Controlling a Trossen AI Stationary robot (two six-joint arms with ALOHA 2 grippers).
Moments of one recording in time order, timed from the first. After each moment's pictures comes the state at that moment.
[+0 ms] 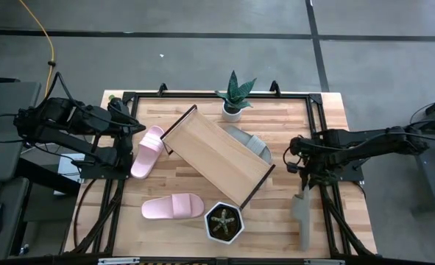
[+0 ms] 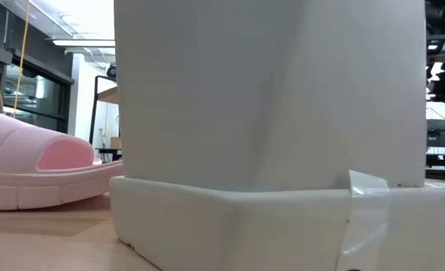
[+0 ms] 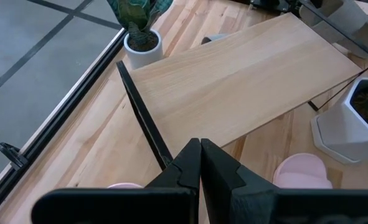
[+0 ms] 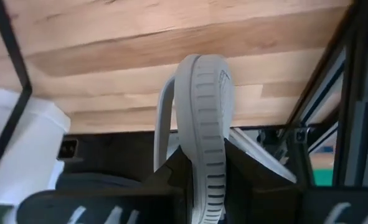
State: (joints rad) left arm -0.06 0.83 1.35 -1.30 -0.40 -0.39; right arm -0.03 0.82 0.54 -1.03 -0.76 1.81
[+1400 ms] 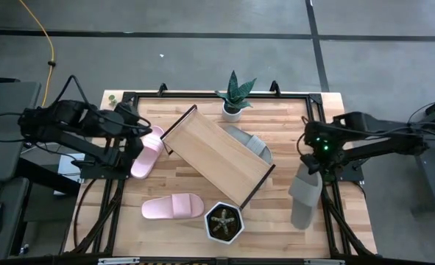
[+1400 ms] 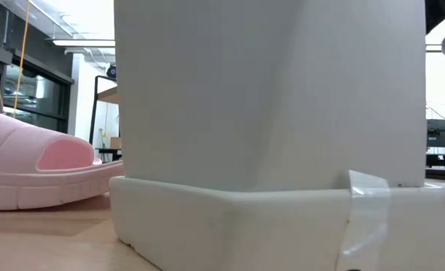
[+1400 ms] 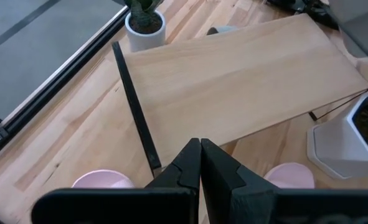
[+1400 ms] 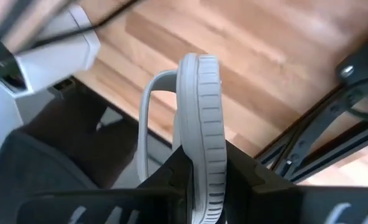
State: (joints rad) left arm -0.06 0.91 1.35 -1.29 -0.40 -0.55; right arm -0.03 0.82 1.03 -1.45 -0.46 1.14
